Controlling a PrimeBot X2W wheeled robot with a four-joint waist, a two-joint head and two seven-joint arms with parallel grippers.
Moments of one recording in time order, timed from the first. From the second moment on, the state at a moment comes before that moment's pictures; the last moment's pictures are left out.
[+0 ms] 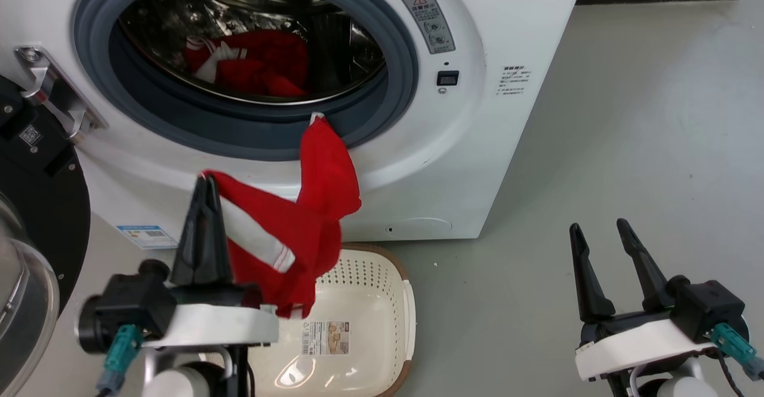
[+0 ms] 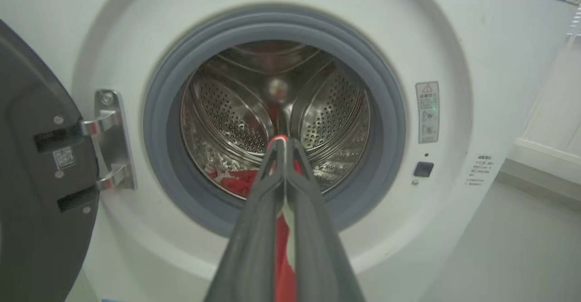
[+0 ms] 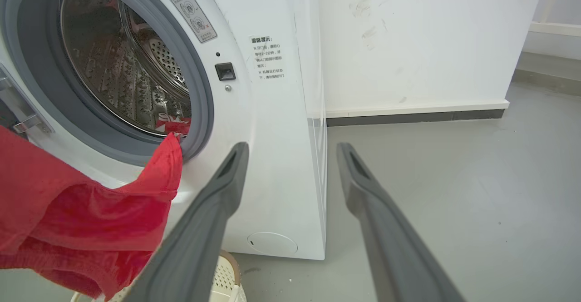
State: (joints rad) left arm -0.08 0.14 -0.13 -0.24 -0.23 0.14 -0.15; right arm -0.02 -0.05 0.05 0.05 0.18 0.13 -0.21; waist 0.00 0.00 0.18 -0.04
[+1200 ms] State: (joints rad) left arm -0.51 0.11 0.10 0.74 -0.24 0.07 -0.26; right arm -0.28 -0.11 0.13 0.01 0.16 0.13 -0.25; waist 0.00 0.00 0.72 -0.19
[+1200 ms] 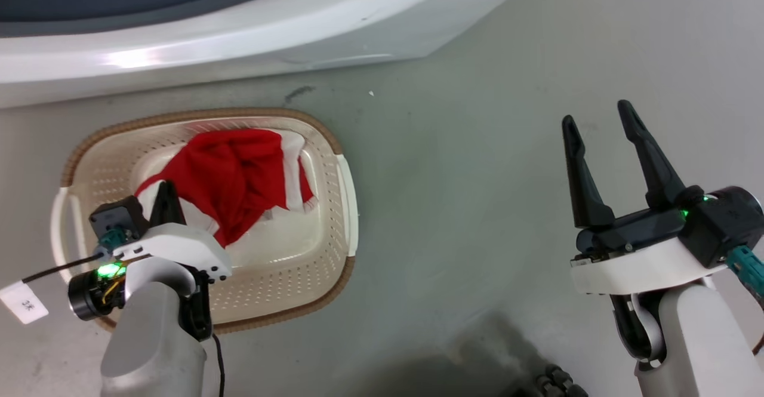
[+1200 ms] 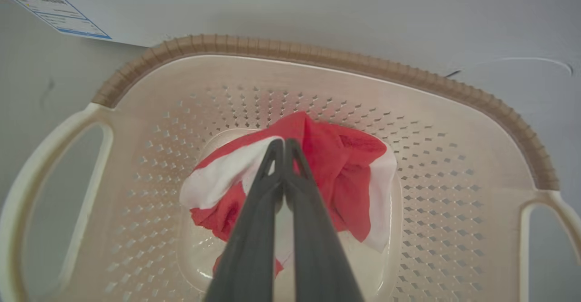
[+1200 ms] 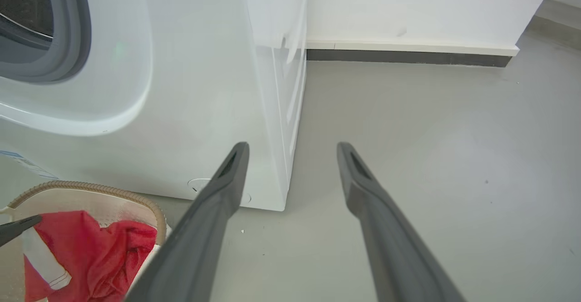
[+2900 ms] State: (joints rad) left arm -0.37 0.05 0.10 0.74 -0.24 -0.03 -0.26; right arm -0.16 -0.07 0.08 0.08 0.08 0.13 -0.25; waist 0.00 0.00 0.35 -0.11
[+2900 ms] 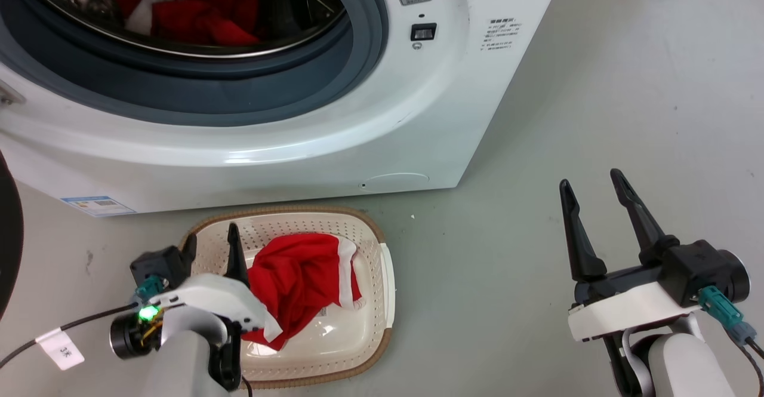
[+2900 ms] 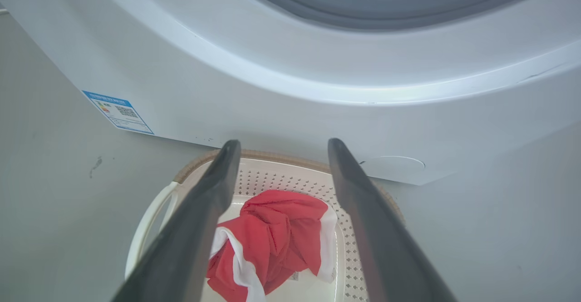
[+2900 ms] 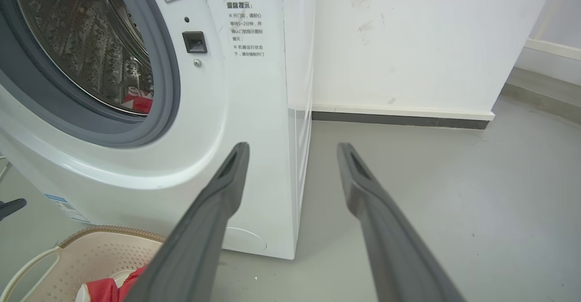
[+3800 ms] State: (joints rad) left arm -0.88 0.27 0.05 0.82 -0.16 -0.03 -0.12; right arm -0.17 -0.05 0.12 0.10 0.12 0.13 -0.25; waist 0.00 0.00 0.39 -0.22
